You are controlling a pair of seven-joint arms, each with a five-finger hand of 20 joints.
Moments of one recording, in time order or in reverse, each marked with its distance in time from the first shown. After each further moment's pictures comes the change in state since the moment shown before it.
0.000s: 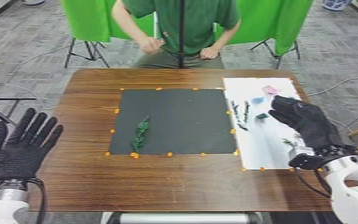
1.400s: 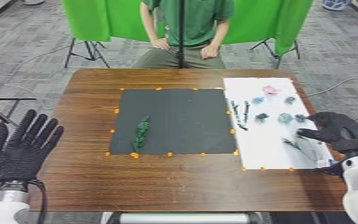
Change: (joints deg) left arm 0.3 -0.2 0.4 0.0 0.0 0.0 0.4; right arm -3.7 13.1 -2.0 2.5 -67.8 16.3 23.5
